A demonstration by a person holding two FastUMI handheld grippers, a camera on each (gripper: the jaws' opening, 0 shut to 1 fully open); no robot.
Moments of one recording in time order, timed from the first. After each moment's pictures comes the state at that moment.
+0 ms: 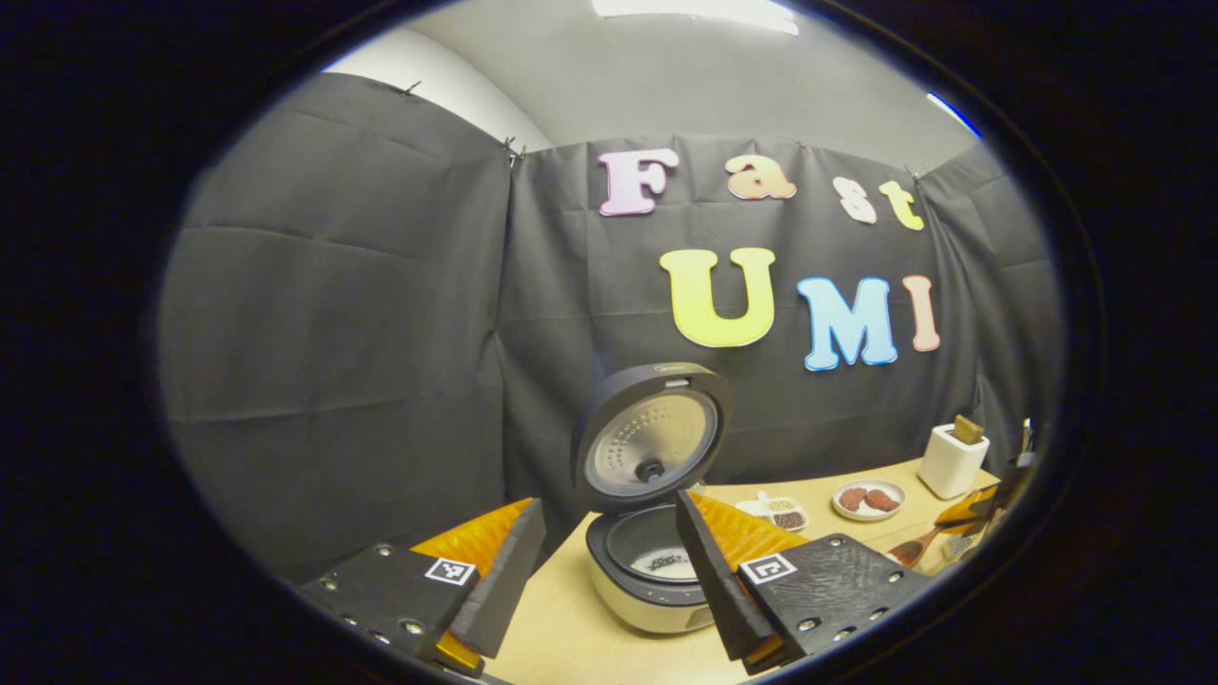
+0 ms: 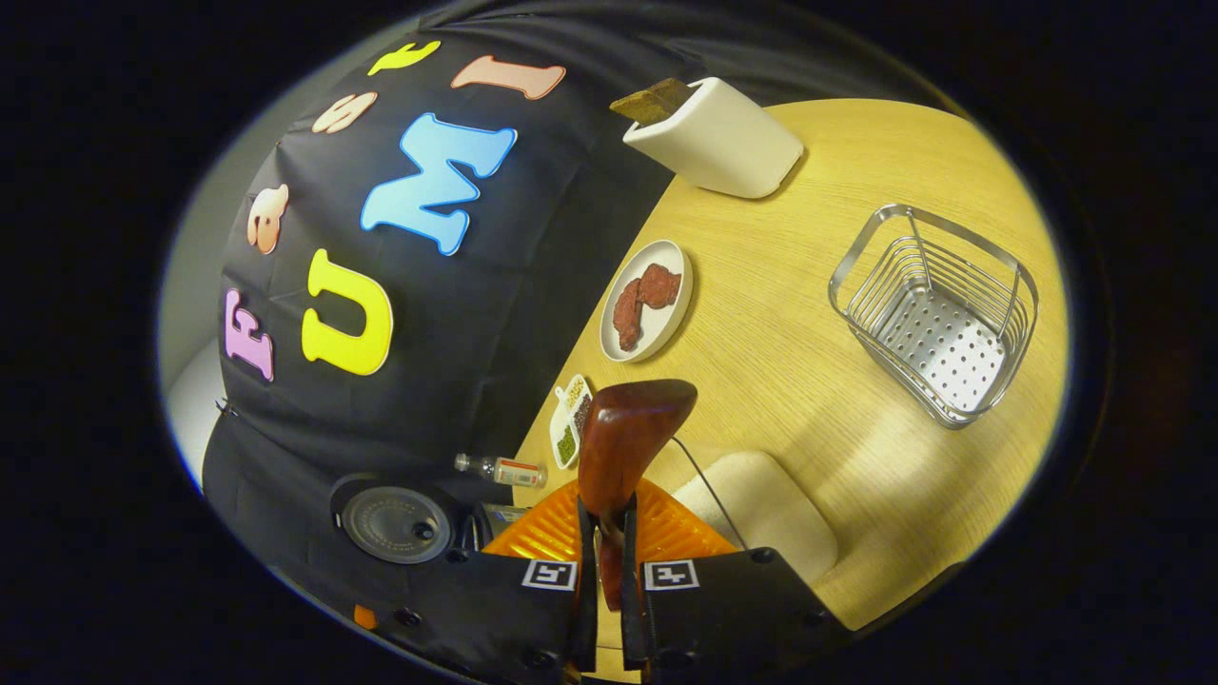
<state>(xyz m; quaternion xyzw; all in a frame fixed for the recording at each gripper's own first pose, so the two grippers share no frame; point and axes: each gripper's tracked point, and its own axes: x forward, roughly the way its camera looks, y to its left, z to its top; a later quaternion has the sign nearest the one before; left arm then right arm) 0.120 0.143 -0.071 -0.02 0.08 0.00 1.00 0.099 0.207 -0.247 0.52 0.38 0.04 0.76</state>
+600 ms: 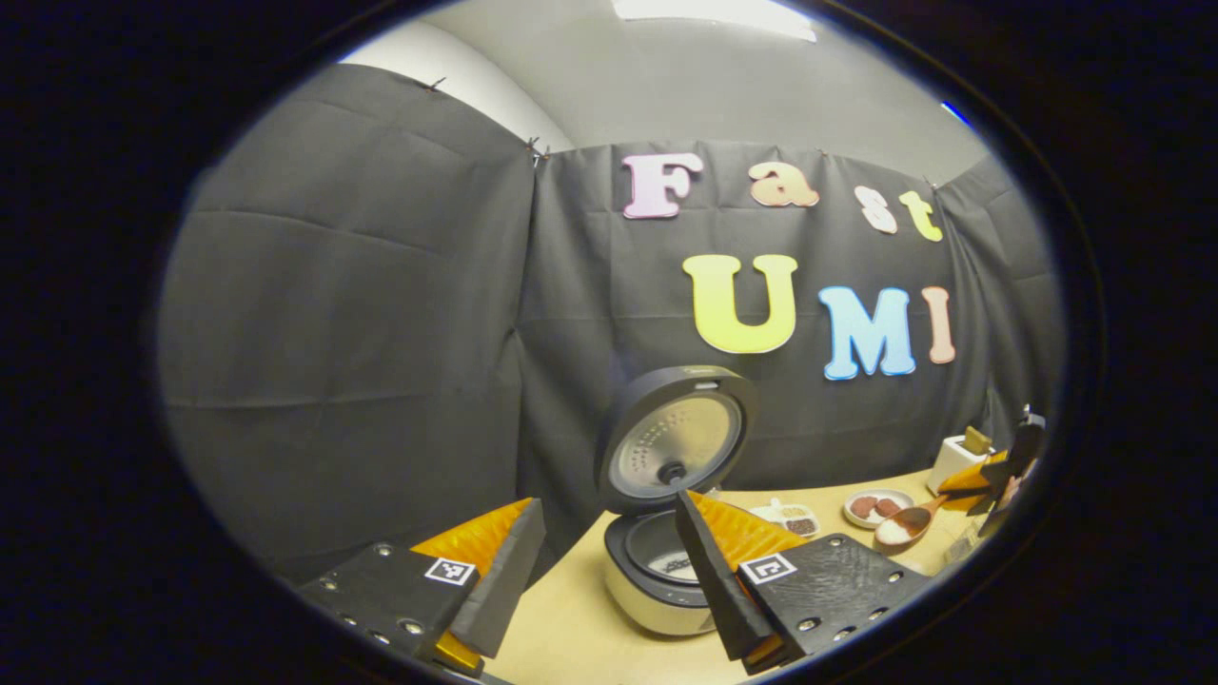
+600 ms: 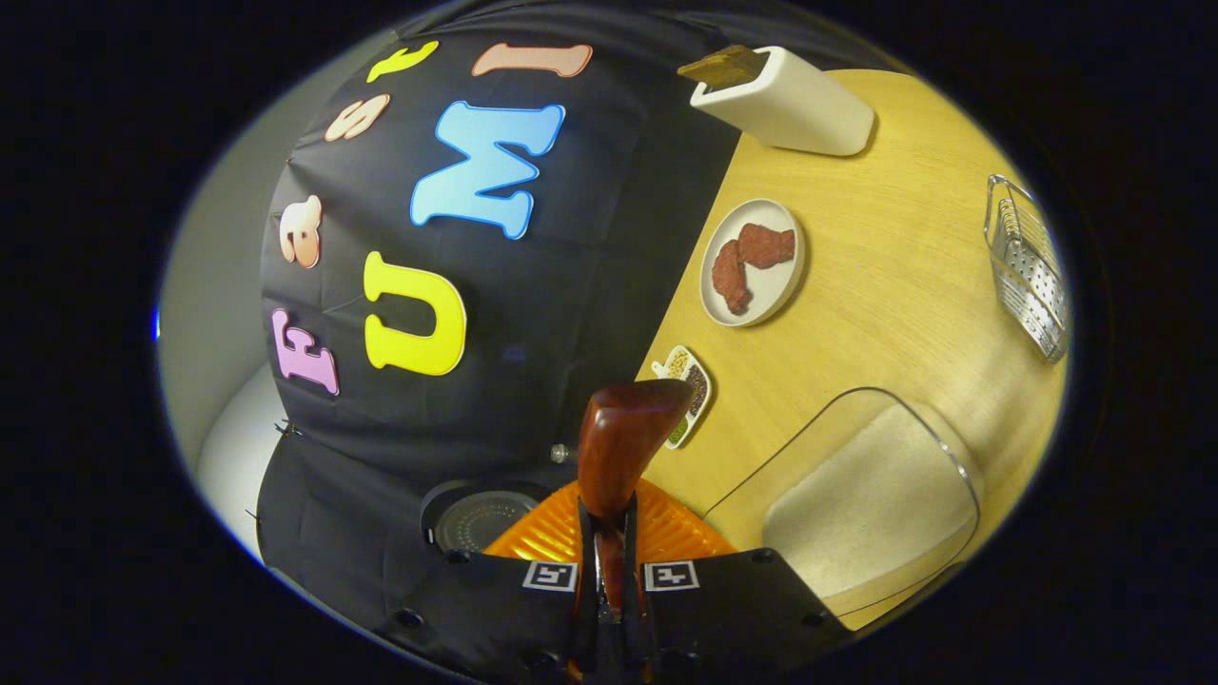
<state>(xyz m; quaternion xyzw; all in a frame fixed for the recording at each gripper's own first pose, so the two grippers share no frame) 0.120 0.189 -0.078 -0.03 0.07 0.04 1.00 0.142 0.289 -0.168 0.57 0.37 0.13 0.72</state>
